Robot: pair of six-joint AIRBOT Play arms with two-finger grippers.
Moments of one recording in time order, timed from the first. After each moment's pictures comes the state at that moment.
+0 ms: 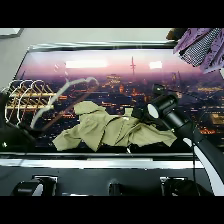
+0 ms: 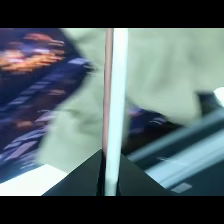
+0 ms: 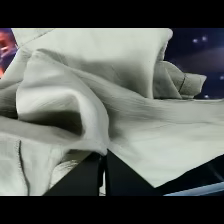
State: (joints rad) left arm -0.02 -0.48 0.89 1.16 -1.43 -1.15; right arm 0.51 -1.20 1.12 -1.70 1.24 2.42
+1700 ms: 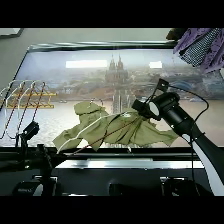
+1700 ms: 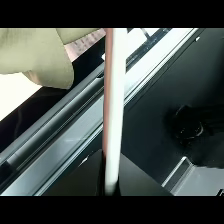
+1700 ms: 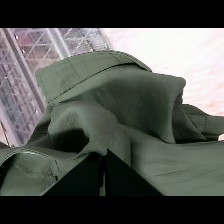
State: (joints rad) left arm -0.04 -0.38 0.56 0.79 -1.51 -0.99; right arm 0.47 -1.23 1.12 -1.73 1.07 2.53
